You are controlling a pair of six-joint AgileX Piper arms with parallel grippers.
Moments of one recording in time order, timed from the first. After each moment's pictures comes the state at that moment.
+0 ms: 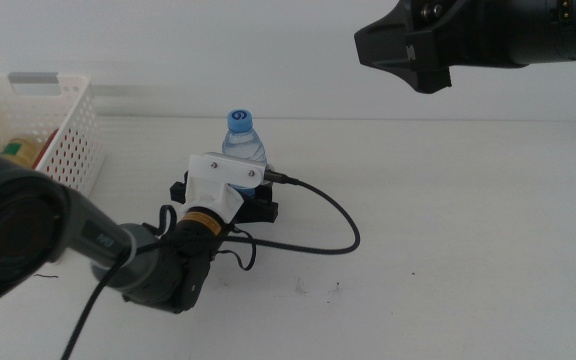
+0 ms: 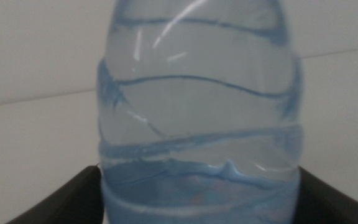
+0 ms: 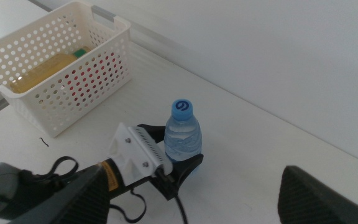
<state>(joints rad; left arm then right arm) -0.48 2.16 -0.87 -0.20 -1.00 0.03 0.67 1.25 -1.37 0.00 0.69 0.01</state>
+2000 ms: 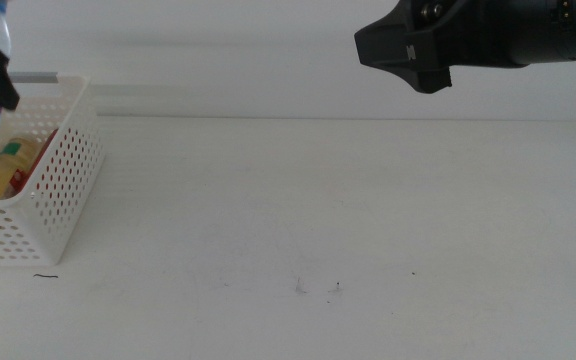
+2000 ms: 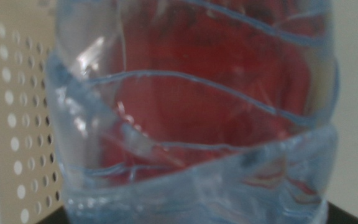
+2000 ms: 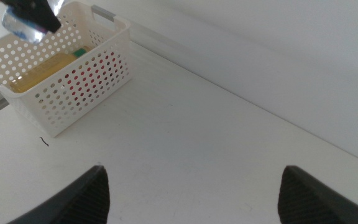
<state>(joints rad) 0.30 1.95 -1.90 -0.26 1.24 0.48 0.67 1.25 -1.37 0.00 0.69 0.01</state>
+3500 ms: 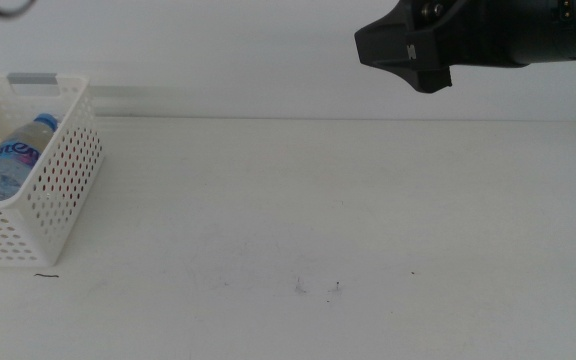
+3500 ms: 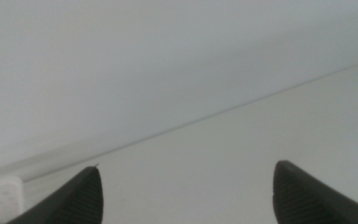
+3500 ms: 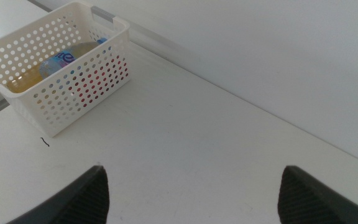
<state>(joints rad) -0.23 1.27 -1.48 -0.23 0.78 0.25 0.67 1.25 -1.37 -0.01 0.69 0.01</state>
